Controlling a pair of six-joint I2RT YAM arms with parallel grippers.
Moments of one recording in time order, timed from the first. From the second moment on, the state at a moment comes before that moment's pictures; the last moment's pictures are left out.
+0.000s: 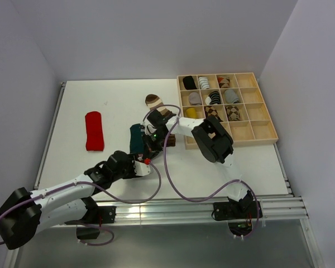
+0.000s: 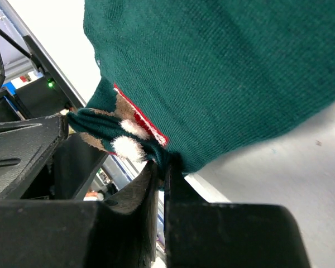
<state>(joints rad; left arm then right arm) -0.79 0.98 0.32 -0.02 -0.05 0.75 0.73 2.26 1.59 -0.60 -0.80 0.44</state>
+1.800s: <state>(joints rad) -0.39 1.46 0.79 -0.49 0.65 0.73 0.64 1.51 0.88 -0.06 -0.29 0.56</state>
